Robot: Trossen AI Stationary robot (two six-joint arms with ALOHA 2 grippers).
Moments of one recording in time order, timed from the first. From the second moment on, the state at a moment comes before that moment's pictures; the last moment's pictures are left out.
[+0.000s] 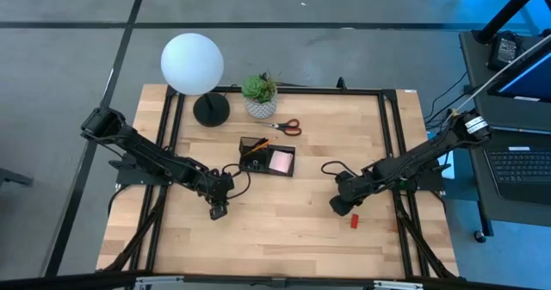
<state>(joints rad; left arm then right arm) -0.39 1.36 0.58 -0.29 -0.01 -0.80 0.41 1.31 0.55 -0.35 -0.13 1.41</state>
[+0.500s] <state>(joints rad) -0.39 1.36 0.58 -0.29 -0.01 -0.75 0.41 1.31 0.55 -0.37 -0.13 1.37</state>
